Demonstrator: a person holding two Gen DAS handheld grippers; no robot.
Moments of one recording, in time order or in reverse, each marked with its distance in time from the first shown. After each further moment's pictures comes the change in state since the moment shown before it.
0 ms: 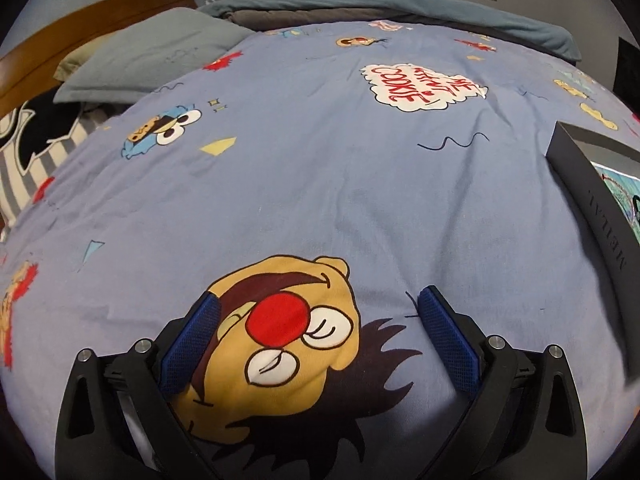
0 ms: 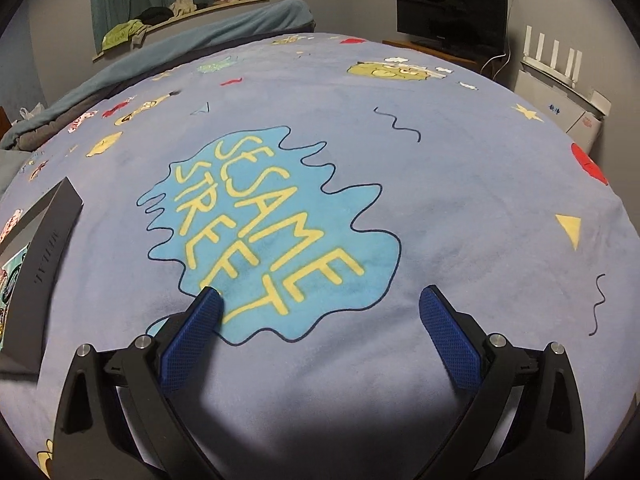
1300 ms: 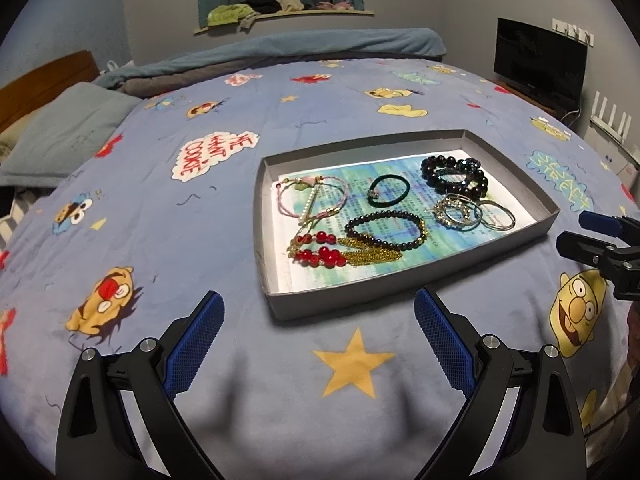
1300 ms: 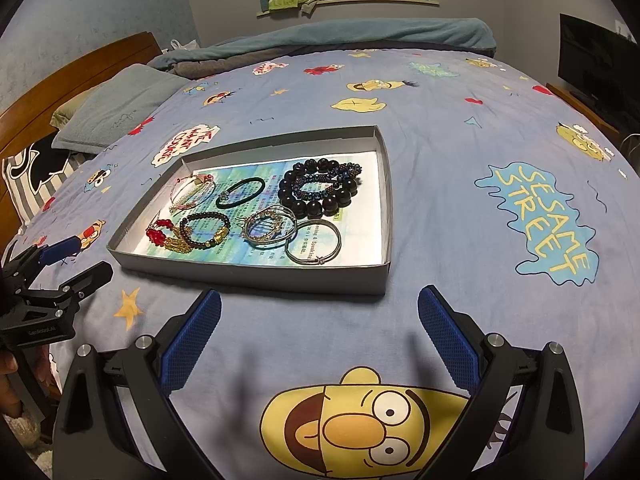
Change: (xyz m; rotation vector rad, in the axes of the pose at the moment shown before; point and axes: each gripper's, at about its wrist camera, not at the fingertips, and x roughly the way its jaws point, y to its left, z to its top) left arm -0.157 -0.143 -0.035 0.203 -0.121 -0.306; right arm -0.107 0.169 -0.038 -0.340 0.039 0.433
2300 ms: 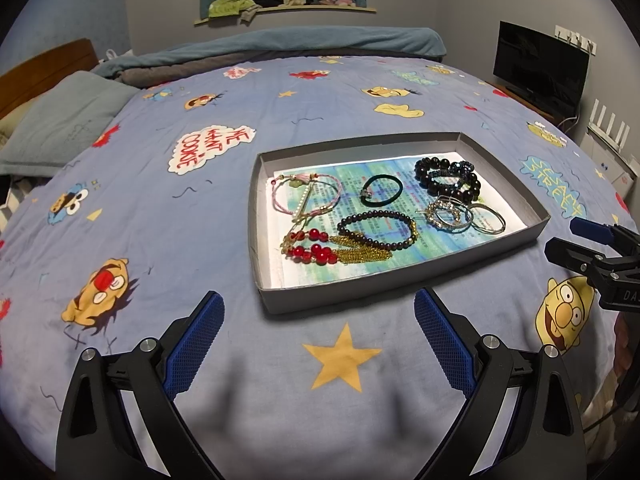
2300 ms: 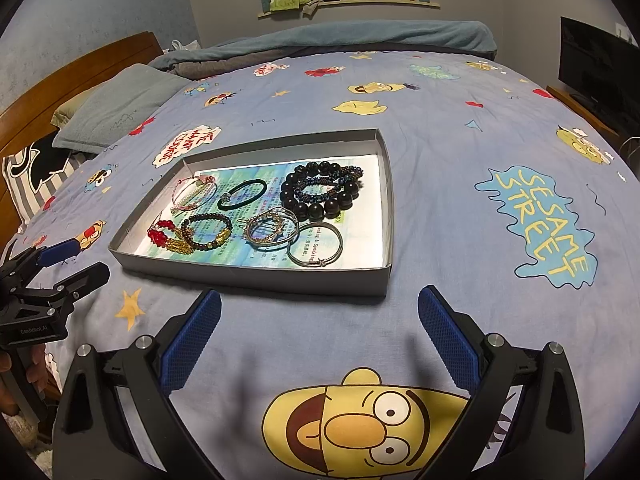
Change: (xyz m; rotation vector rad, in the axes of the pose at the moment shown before) left arm -0.007 0.000 0.003 -0.027 0.015 -0.023; right arm -0.001 0.001 0.000 0.000 -0.002 0.000
